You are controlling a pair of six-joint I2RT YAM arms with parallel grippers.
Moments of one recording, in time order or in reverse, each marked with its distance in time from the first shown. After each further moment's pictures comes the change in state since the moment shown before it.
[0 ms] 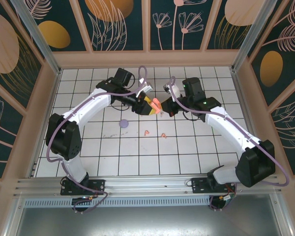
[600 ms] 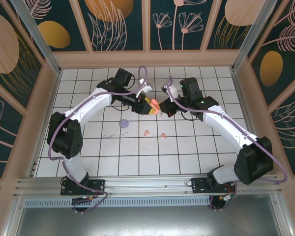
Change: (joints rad) left arm 0.005 0.024 0.002 -0.010 0.013 0.004; right arm 0.015 0.034 0.011 0.000 0.001 0.000
